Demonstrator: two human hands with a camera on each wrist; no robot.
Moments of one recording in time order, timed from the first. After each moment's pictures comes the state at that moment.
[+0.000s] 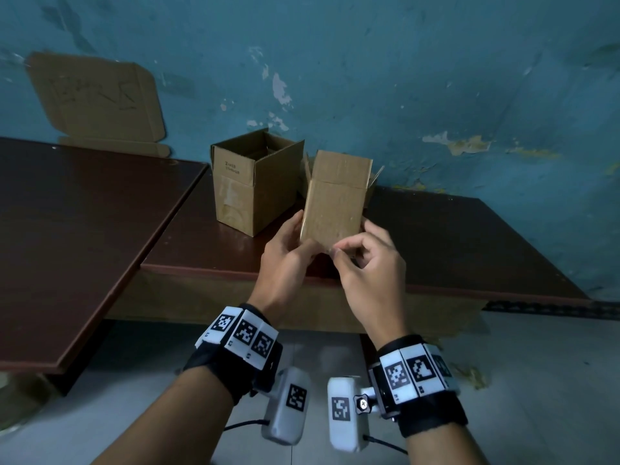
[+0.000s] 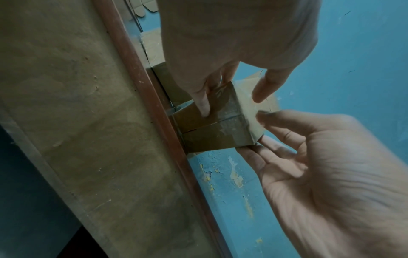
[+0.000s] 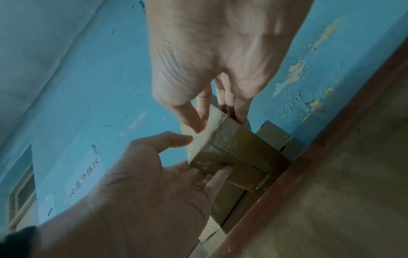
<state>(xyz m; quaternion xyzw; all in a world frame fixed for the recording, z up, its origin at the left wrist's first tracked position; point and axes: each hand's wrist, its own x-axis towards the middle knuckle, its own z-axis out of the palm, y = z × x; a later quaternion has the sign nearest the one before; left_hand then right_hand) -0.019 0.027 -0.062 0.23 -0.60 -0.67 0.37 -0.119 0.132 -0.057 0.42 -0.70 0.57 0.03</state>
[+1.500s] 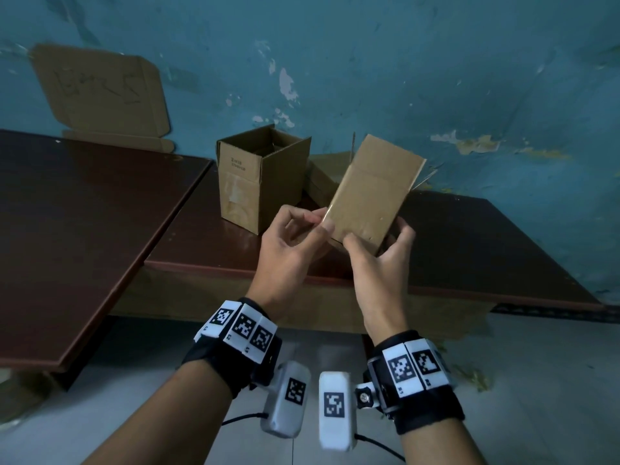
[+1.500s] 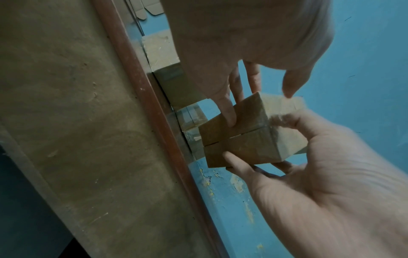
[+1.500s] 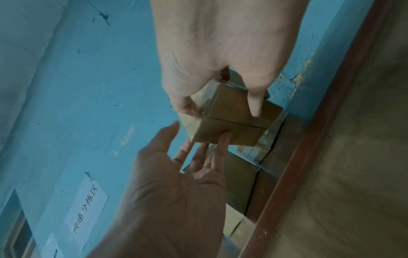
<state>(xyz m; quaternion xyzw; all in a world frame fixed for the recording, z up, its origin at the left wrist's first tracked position) -0.020 0.018 -0.062 0.13 -0.54 -0.70 0.45 -0.107 0.121 -0.044 0.26 -0.65 0.71 -0.10</state>
